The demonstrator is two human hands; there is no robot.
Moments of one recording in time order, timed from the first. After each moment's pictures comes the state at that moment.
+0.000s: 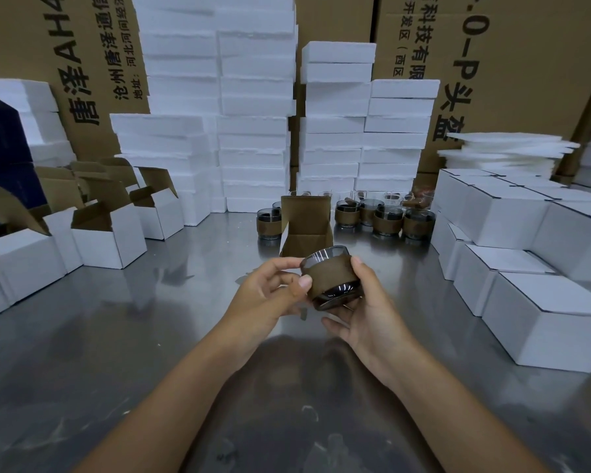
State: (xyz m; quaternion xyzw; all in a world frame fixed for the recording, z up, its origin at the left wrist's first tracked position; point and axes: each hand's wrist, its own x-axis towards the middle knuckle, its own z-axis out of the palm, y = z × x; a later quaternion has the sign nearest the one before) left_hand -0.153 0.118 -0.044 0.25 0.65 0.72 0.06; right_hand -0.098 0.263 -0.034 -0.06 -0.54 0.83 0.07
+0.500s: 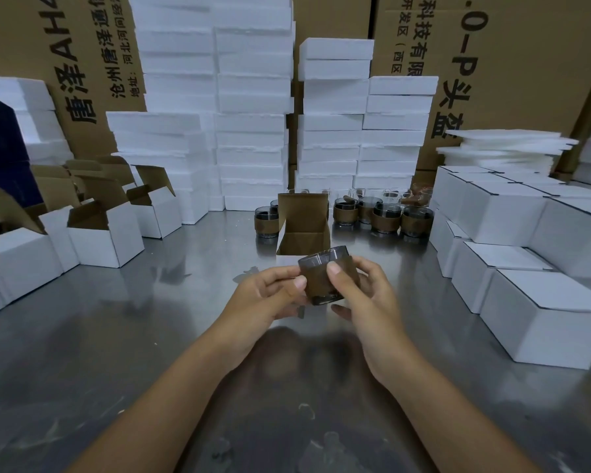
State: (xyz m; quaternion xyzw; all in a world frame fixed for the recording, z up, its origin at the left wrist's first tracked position) left_hand -0.153 0.116 -0.044 0.21 0.69 0.69 0.09; right_hand -0.096 0.261 -0.039 -0.03 -0.63 0.74 0.22
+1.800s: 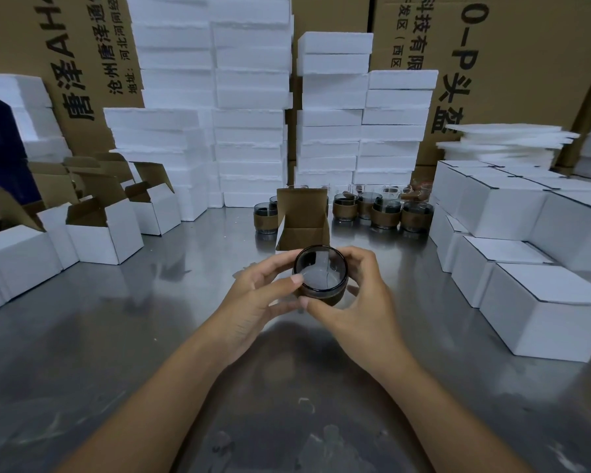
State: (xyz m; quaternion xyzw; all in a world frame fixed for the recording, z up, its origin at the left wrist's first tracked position) left_hand -0.147 0.113 -0.038 0.23 0.61 0.74 0.13; right_hand -0.094 0.263 -0.049 0.05 -0.79 0.53 0.31
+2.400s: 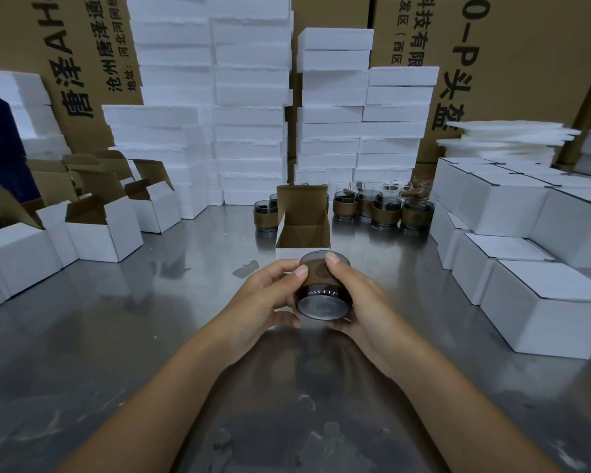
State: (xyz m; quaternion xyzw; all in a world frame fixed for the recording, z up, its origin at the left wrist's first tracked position) left_hand -0.145 0.115 -0.038 0.25 0.66 0.69 0.16; right_hand -0.089 0.260 -0.029 -0.07 -0.63 0.77 0.05
